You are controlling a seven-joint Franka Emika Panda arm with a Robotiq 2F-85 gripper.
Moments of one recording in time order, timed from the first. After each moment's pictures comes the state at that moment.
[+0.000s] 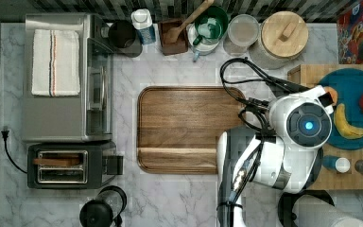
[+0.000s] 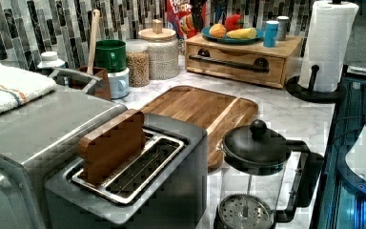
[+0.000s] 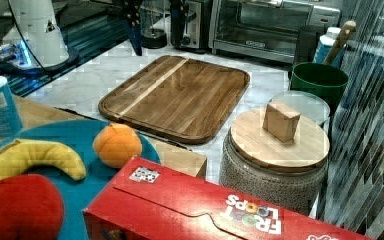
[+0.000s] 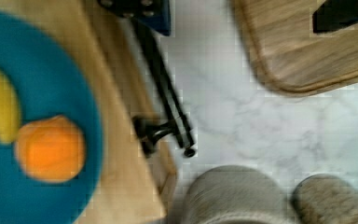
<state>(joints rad) -0.18 0.00 -0.17 -2.18 -0.16 0.81 -0.71</state>
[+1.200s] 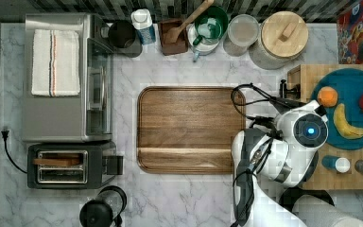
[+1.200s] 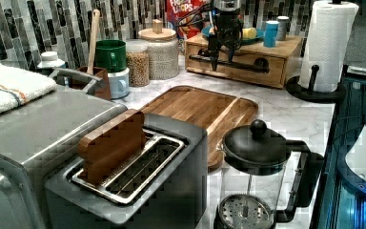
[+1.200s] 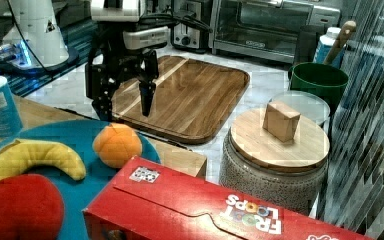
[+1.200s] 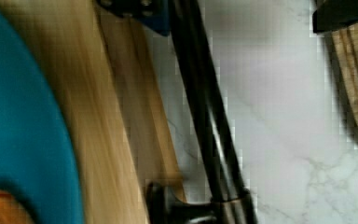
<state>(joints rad) -0.25 0.23 -0.22 -2.26 -0.08 1.03 -0.94</state>
